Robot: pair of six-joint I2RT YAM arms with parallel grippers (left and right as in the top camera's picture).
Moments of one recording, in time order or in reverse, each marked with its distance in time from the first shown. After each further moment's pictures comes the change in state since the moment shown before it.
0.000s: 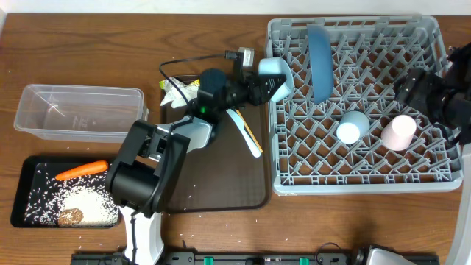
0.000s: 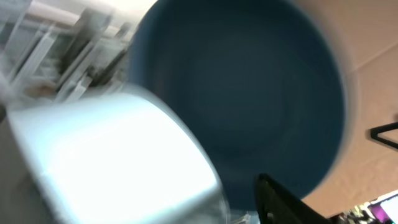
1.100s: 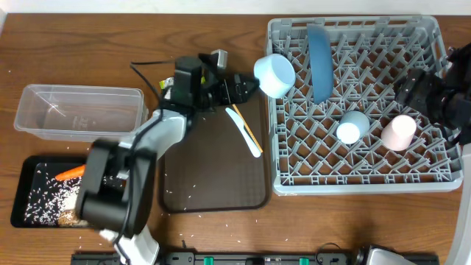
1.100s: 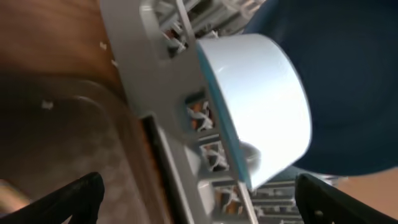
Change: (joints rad) left arm 0.134 -0.224 0.011 -0.669 -0.047 0.248; right arm 0.000 0.000 0.000 -0.004 0.001 0.000
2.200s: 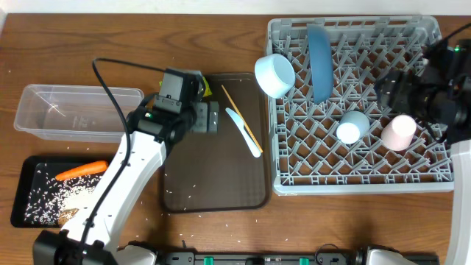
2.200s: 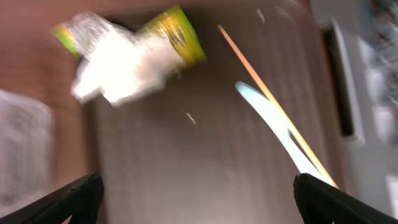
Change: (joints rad) left arm -0.051 -0.375 0.076 -0.860 -0.741 0.363; right arm 0.117 0.000 0.000 0.006 -0.050 -0.075
